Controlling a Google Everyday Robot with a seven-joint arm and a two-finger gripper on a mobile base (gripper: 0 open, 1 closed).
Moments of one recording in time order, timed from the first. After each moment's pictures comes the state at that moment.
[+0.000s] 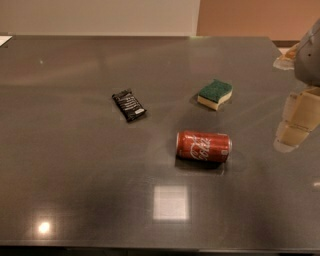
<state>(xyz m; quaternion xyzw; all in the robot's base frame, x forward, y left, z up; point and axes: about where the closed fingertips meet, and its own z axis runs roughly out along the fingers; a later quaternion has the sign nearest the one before) 0.438 -0.217 0.976 -0.60 0.78 -0.03 0.16</state>
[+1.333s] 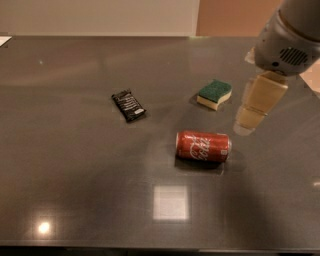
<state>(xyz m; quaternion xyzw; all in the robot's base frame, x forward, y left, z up) 0.468 -0.164 0.976 -0.59 0.79 0.00 0.16</state>
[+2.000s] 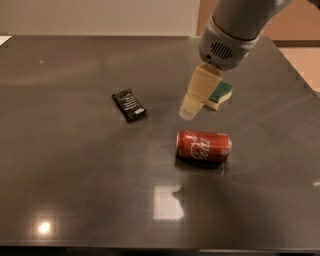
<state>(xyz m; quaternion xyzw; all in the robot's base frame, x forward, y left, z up) 0.517 -0.089 0.960 -0.53 0.83 0.01 0.17</state>
